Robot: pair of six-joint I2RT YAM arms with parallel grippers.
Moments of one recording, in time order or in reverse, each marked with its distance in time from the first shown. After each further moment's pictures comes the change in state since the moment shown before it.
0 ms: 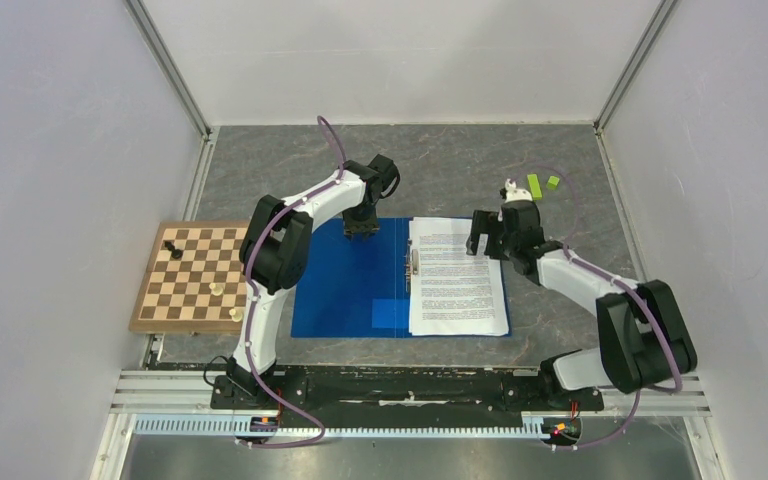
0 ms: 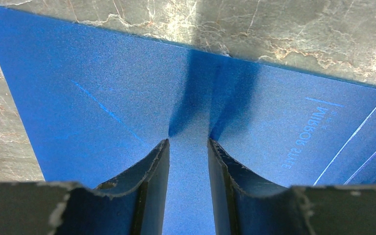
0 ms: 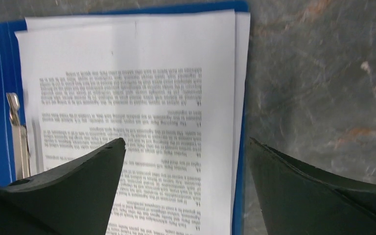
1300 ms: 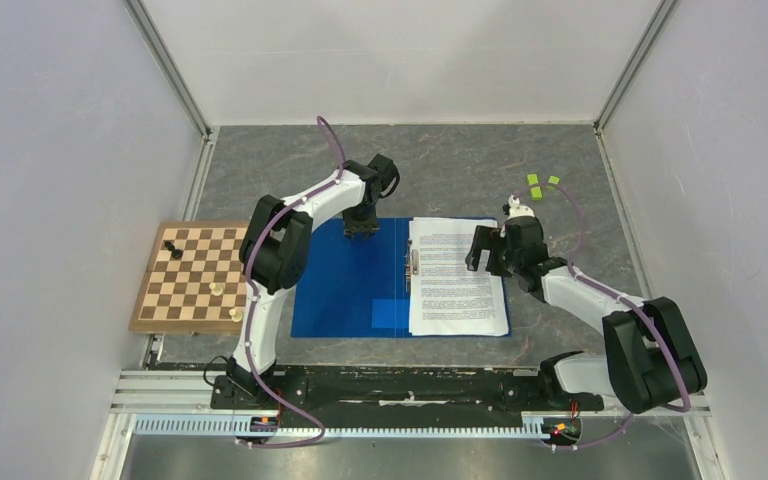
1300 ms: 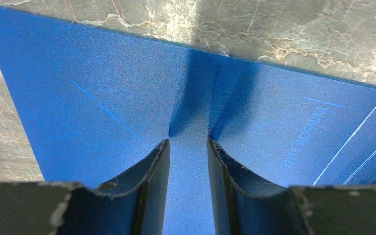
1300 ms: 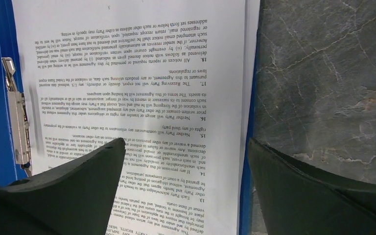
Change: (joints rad) left arm 0.002 0.000 0.000 0.000 0.006 0.000; right arm 0.011 -0.117 -0.150 0.008 -0.066 0.061
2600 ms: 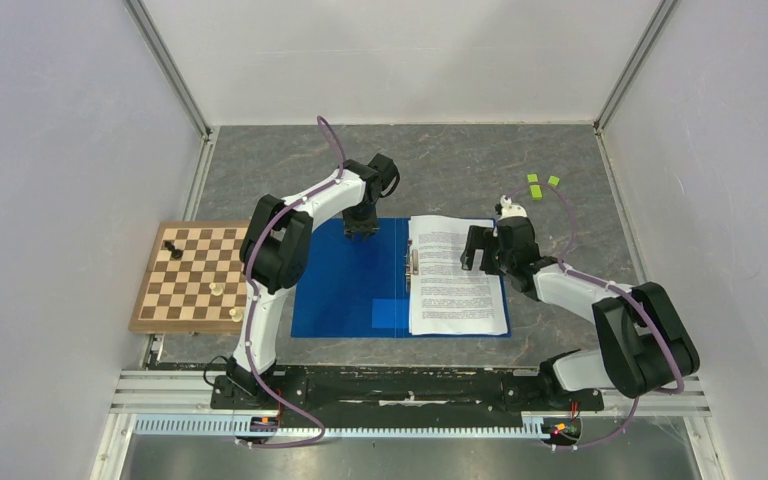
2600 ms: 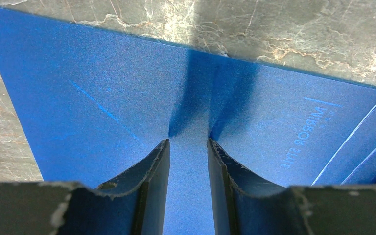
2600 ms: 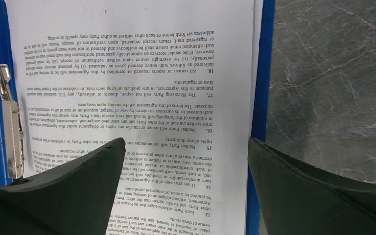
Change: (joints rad) left arm 0.001 0.005 0.009 -0.007 0.006 0.000; right arm 0.042 0.084 -0.001 0.106 0.032 -0.003
